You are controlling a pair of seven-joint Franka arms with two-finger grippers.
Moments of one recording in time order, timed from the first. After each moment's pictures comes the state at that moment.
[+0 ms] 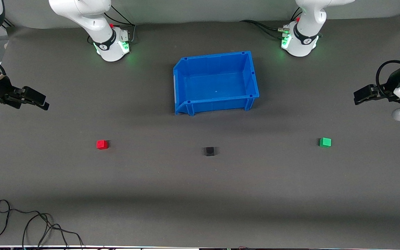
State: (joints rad) left arm 0.06 0.11 -0.14 -1.44 0.06 1.43 -0.14; right arm 0.05 0.02 -0.03 -1.55 0.03 1.57 0.14
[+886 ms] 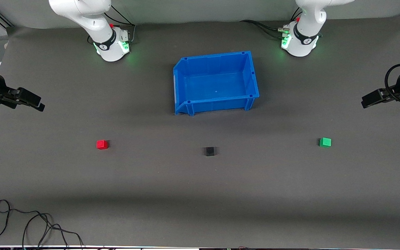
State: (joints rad) left arm 0.09 0.11 -0.14 -1.44 0.05 1.44 -0.34; right arm 0.05 0.03 -0.05 -1.53 0.03 1.56 0.16
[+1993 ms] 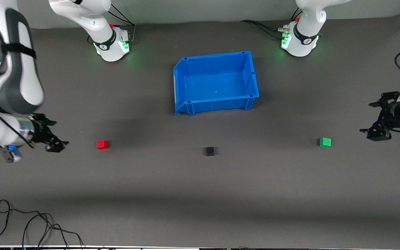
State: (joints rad) left arm 0.21 0.30 -0.13 -1.50 -0.03 1.51 -1.15; right arm 0.06 0.35 -0.10 -1.64 0.03 1.73 1.00
